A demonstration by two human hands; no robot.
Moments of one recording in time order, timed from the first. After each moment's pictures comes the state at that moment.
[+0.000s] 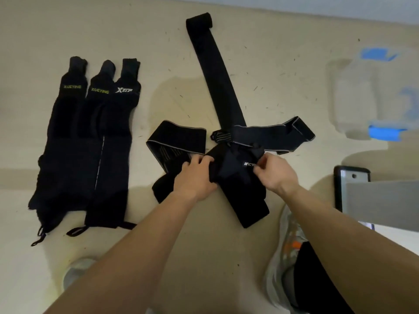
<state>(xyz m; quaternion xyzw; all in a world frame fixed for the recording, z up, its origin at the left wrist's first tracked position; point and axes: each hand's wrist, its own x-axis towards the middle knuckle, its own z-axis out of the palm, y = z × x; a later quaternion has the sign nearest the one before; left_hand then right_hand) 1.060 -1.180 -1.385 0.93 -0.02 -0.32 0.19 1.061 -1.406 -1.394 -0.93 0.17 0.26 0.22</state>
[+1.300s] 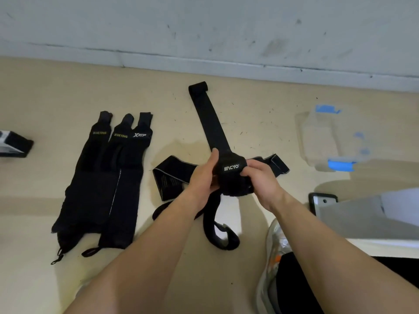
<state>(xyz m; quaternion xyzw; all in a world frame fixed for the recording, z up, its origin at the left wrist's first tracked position) 1.070 -1.216 -1.266 0.57 0.23 -0.26 0.74 1.054 -1.375 -1.260 -0.68 0.21 0.16 0.68</state>
